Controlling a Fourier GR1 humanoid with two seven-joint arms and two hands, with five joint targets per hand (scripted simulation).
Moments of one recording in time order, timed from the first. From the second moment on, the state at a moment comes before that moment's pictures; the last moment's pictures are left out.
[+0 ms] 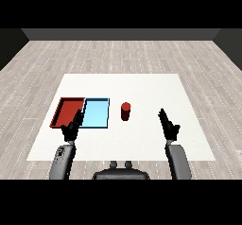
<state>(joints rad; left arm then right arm) 0.03 0.12 0.00 -1.56 0.04 -0.02 -0.01 0.02 -0.10 -0.01 -1.57 0.00 0.03 -0.01</state>
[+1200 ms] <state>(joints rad) 0.03 0.07 0.07 -1.59 0.07 -0.09 -0.45 -0.03 -0.10 -0.10 -1.55 -0.11 0.17 -0.32</state>
